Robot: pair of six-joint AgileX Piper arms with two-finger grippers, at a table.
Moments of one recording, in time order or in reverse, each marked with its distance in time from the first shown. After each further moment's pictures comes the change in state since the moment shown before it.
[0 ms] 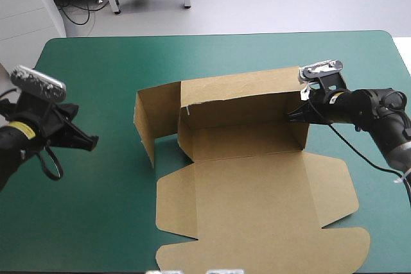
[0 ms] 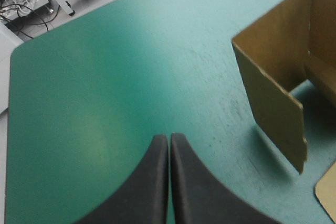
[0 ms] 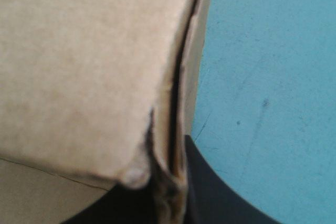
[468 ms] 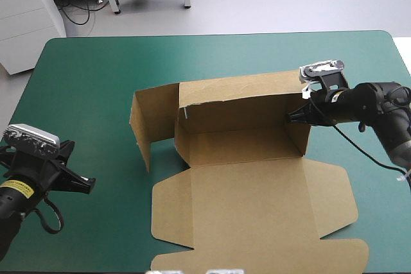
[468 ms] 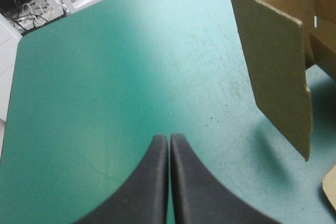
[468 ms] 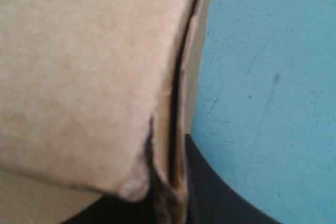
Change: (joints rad) left arm 0.002 -0.280 0.338 0.023 -0.161 -0.045; right arm 0.000 0.000 -0.074 0.003 0.165 0.042
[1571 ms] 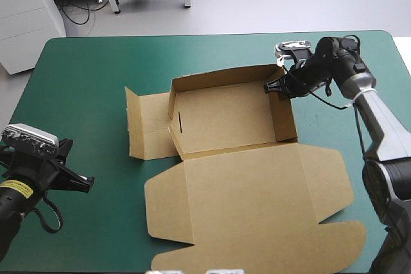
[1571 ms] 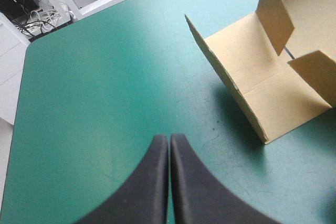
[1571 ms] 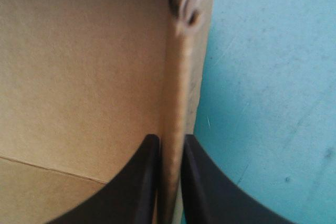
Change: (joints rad) left arm 0.000 -0.004 0.005 0.021 -0.016 -0.003; right arm -0.001 0.528 -0.464 0.059 0.189 0.018
